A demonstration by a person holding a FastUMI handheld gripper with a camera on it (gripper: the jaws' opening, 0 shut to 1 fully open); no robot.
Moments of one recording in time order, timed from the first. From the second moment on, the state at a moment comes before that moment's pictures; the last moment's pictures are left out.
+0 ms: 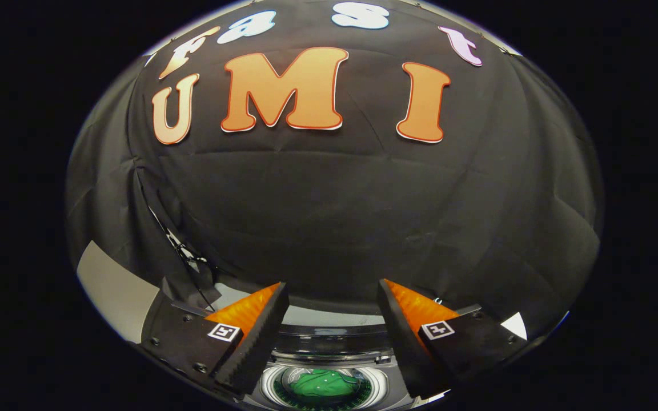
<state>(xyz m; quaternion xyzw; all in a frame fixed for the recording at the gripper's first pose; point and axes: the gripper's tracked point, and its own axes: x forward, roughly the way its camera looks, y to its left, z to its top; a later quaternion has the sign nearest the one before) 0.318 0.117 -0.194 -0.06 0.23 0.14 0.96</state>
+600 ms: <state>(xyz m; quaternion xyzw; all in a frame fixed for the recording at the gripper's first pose) 0.299 0.111 -0.219 -0.02 0.25 0.15 0.96</state>
